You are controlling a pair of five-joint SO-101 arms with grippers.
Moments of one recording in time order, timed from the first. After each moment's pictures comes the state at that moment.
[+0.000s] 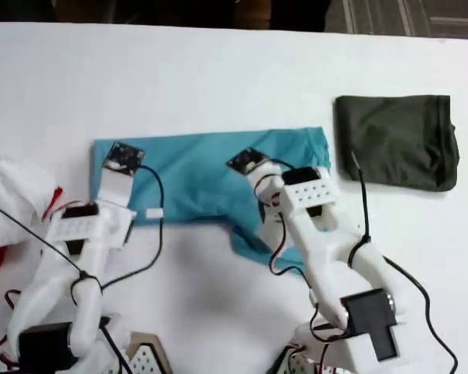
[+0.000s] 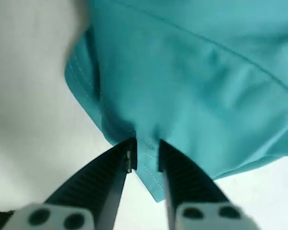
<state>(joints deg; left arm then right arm) -14.9 -21.8 62.3 39.9 -21.9 -18.3 -7.4 38.0 71.9 30.0</state>
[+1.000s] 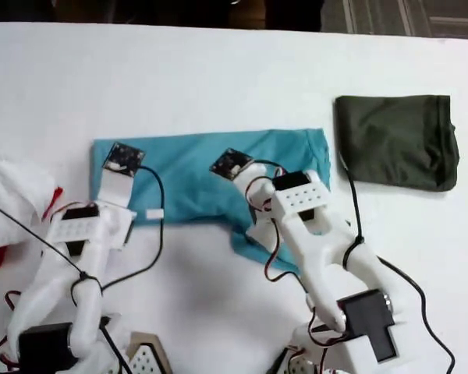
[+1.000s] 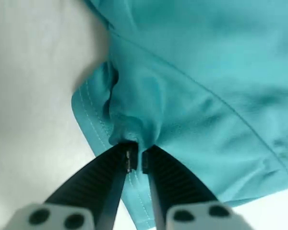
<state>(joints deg) -14.9 -21.8 62.7 39.2 -21.9 -21.4 -7.7 39.4 63.6 34.9</state>
